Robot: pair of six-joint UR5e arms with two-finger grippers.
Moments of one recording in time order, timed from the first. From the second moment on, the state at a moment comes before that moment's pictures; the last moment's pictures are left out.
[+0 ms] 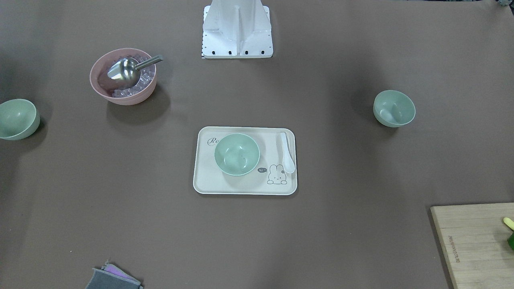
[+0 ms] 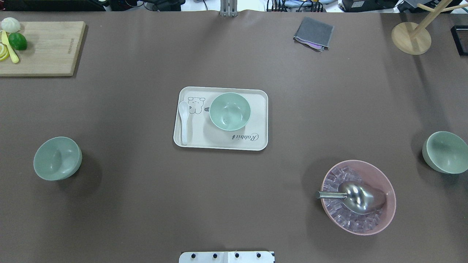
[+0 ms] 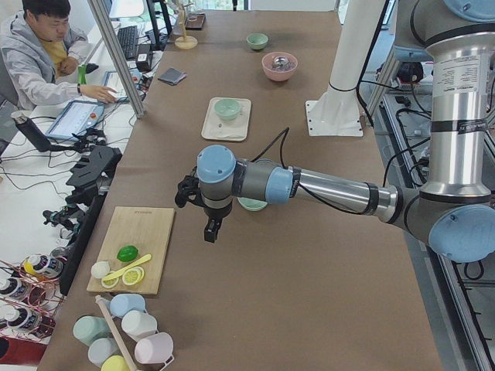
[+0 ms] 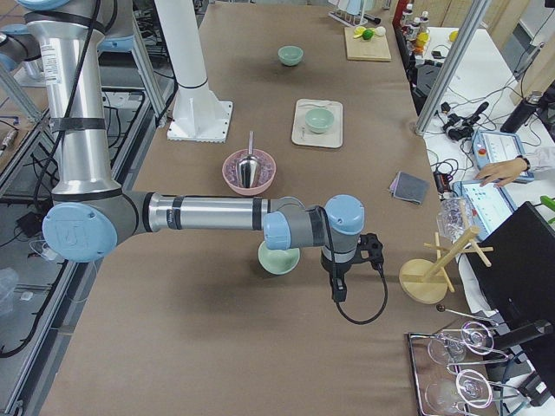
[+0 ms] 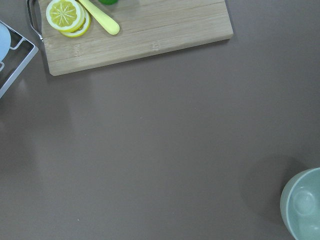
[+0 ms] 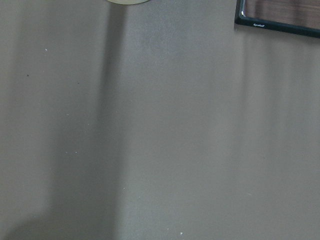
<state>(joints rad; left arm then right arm) -1.55 -1.51 -1.83 -1.55 -2.43 0.09 1.52 -1.51 1.50 -1.40 2.28 0.01</state>
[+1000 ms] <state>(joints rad) -1.57 -1.51 -1.85 -1.54 -2.42 0.07 1.48 -1.58 1.47 -1.24 2.42 0.05</state>
